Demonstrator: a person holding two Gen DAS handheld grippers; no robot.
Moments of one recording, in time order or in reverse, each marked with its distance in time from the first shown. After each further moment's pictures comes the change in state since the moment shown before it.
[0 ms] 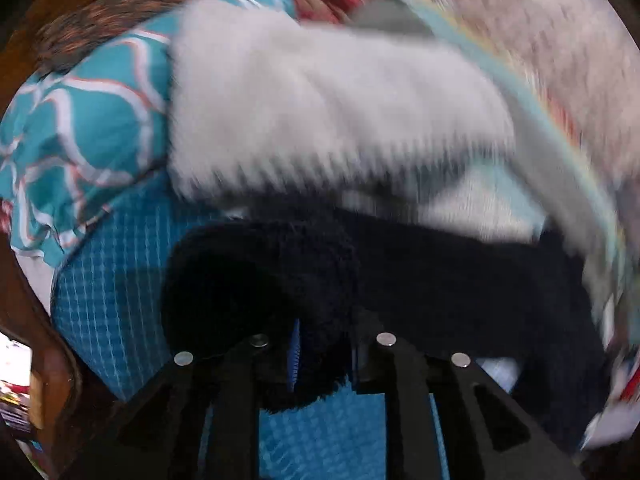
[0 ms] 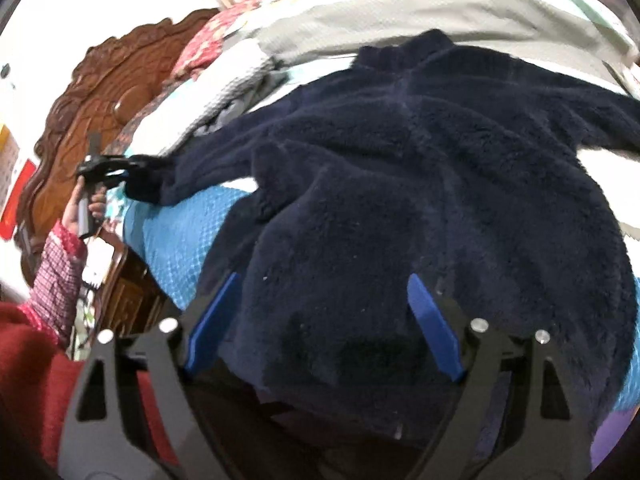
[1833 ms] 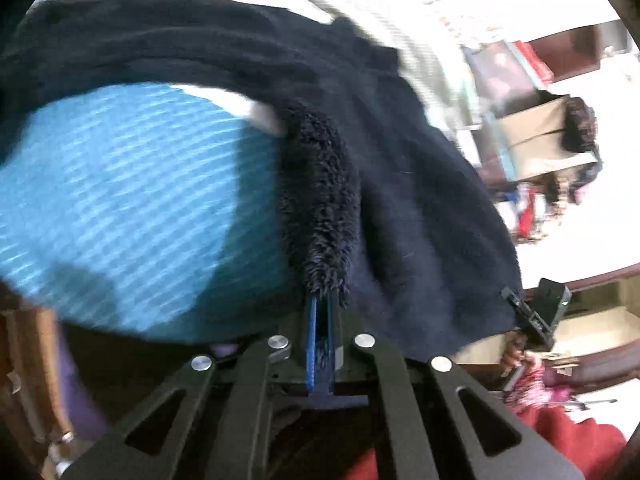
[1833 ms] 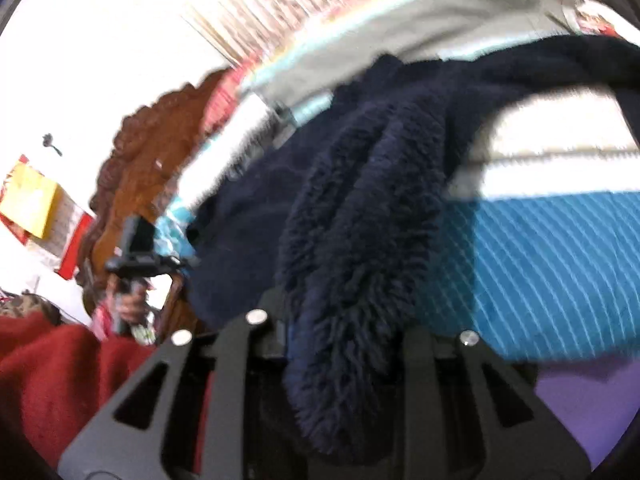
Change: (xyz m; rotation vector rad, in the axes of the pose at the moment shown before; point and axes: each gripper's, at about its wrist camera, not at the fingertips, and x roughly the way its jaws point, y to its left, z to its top) left arm -0.059 -0.167 -0.218 0.205 0.325 -0.540; right arm -0.104 -0.095 -0.084 0.201 -0.087 0.167
